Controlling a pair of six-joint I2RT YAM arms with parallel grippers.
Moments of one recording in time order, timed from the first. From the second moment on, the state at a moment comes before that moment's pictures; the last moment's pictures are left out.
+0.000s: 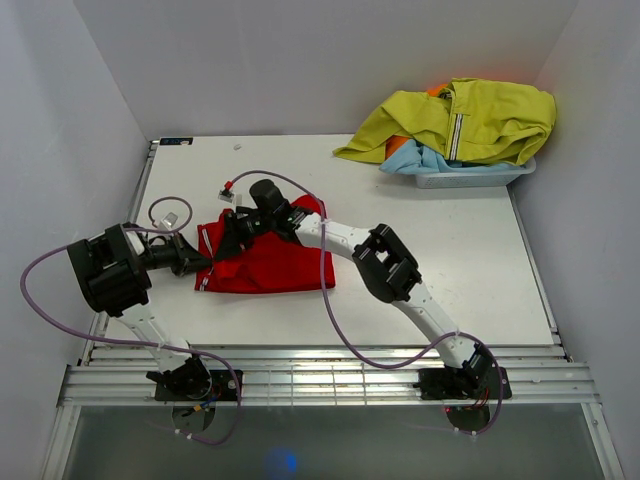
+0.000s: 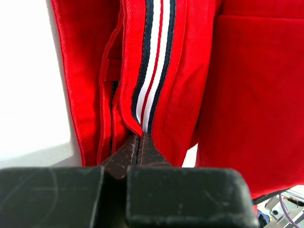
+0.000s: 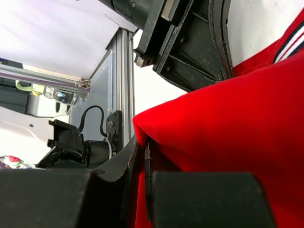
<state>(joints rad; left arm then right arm) 0.50 1.90 0.97 -0.54 1.01 0.13 0.93 2.54 2.11 0.07 -0.91 0.67</state>
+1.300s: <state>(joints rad) 0.47 1.90 0.97 -0.51 1.01 0.10 0.93 2.62 2.10 0.33 -0.83 0.91</state>
